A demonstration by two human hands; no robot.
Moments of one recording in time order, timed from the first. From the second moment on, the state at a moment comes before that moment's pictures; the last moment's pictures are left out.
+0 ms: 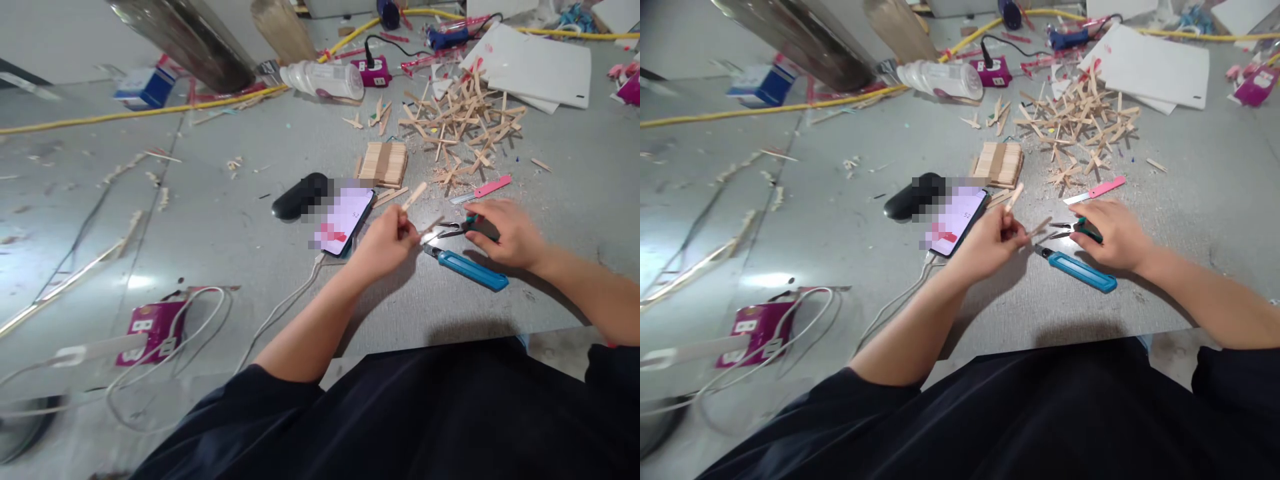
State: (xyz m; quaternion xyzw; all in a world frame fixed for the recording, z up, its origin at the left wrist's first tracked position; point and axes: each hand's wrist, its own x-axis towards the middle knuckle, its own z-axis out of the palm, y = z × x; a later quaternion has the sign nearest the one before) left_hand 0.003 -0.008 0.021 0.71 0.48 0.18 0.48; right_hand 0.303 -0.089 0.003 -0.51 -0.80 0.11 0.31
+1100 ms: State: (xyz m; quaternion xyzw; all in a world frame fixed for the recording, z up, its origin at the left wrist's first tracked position) left_hand 0.012 -0.032 0.001 0.81 0.30 0.32 0.38; right_hand 0.283 -0.111 0.024 -0.38 -0.83 0.05 0.40
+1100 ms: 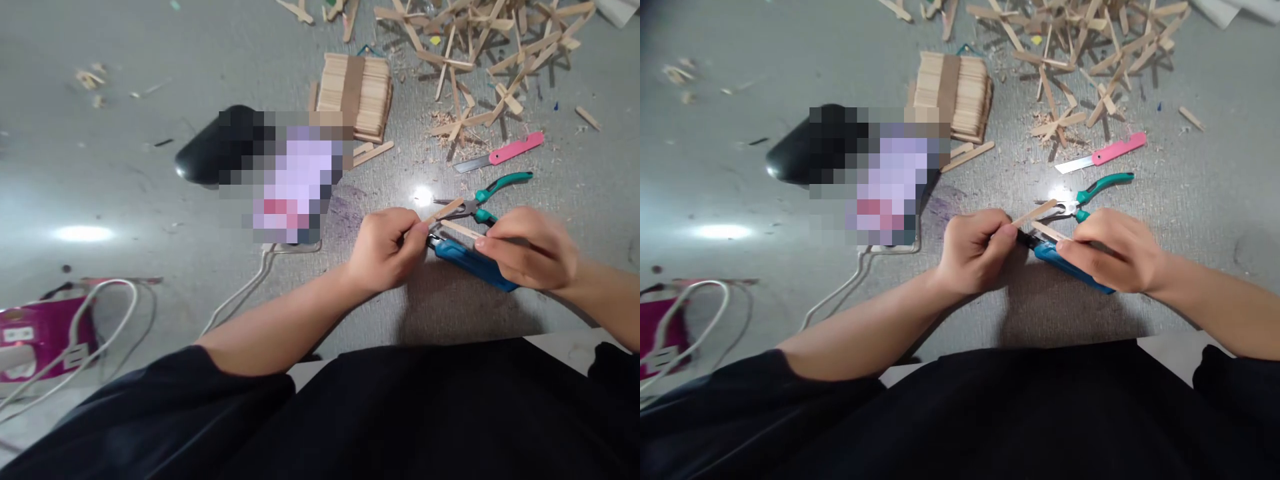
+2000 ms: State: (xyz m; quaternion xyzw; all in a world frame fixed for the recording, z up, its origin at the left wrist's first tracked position) left_hand 0.007 -0.031 0.000 0.86 0.23 0.26 0.36; right_hand 0.268 -0.112 0.020 -0.43 -0.81 0.13 0.38
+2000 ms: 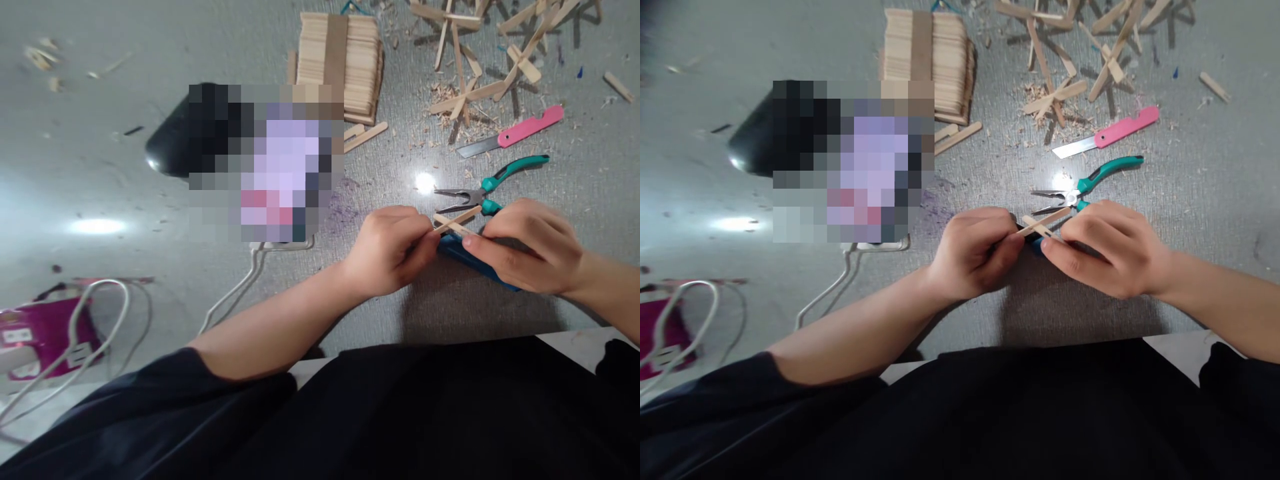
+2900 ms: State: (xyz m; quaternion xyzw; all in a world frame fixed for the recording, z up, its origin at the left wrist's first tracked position) left_hand 0.009 -0.031 -0.005 0.86 0.19 0.32 0.34; right_hand 0.260 -0.106 0.016 -0.42 -0.81 0.10 0.39
